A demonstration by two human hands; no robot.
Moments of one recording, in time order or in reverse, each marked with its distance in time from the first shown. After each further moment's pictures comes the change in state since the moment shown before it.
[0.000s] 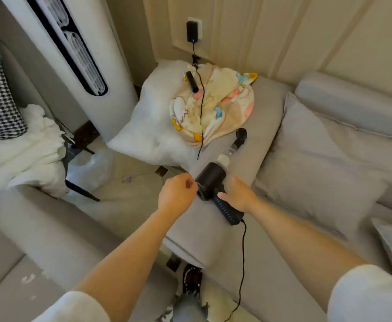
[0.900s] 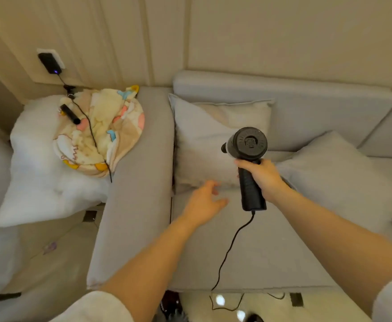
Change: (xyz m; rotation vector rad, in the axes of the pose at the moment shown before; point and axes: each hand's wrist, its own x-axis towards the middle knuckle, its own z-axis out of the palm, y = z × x) left_hand -0.048 0.129 0.144 0.021 -0.658 0.402; right_hand -0.159 0.096 -0.132 0.980 0.679 0.327
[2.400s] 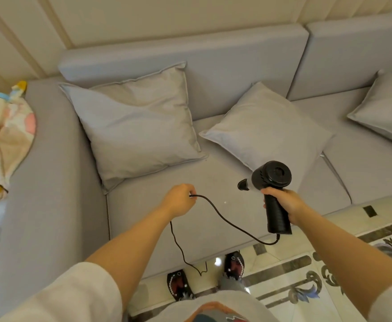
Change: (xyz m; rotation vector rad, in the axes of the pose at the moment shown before) left_hand 0.058 0.072 0.204 0.536 -0.285 0.047; right_hand -0.028 0.204 -0.313 0.140 0.254 0.477
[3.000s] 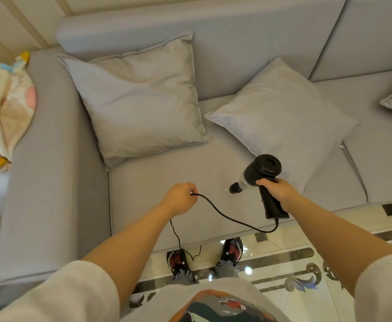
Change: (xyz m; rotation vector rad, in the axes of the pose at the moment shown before) left_hand 0.010 0.015 0.042 -0.036 -0.068 -0.154; right_hand 0.052 -0.003 -0.004 -0.196 -0.062 0.038
